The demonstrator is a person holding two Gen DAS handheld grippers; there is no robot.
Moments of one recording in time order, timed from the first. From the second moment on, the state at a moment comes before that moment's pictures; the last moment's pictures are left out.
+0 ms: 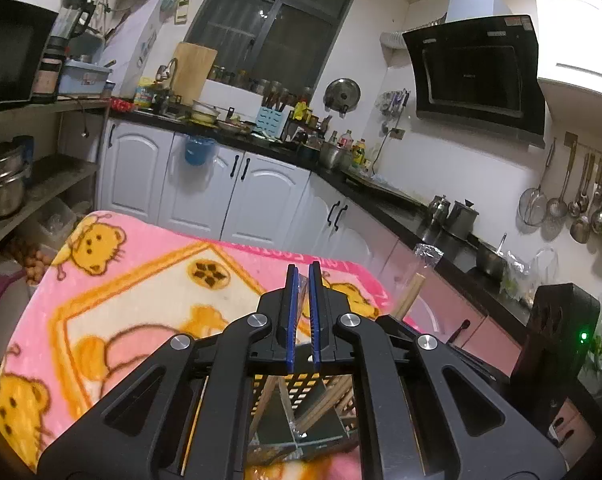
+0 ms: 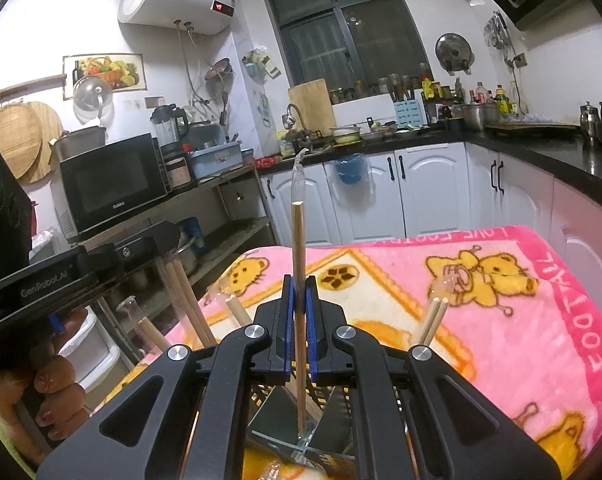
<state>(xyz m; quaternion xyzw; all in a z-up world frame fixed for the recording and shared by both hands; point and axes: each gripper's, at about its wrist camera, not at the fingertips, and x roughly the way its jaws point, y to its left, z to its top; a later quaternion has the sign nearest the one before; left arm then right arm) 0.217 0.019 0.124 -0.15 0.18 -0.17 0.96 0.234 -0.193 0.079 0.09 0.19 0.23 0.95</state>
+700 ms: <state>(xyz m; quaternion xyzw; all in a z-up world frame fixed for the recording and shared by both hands) 0.210 0.027 0.107 -0.15 0.20 -0.16 0.95 0.228 -0.205 0.068 0.10 0.20 0.22 0.95</state>
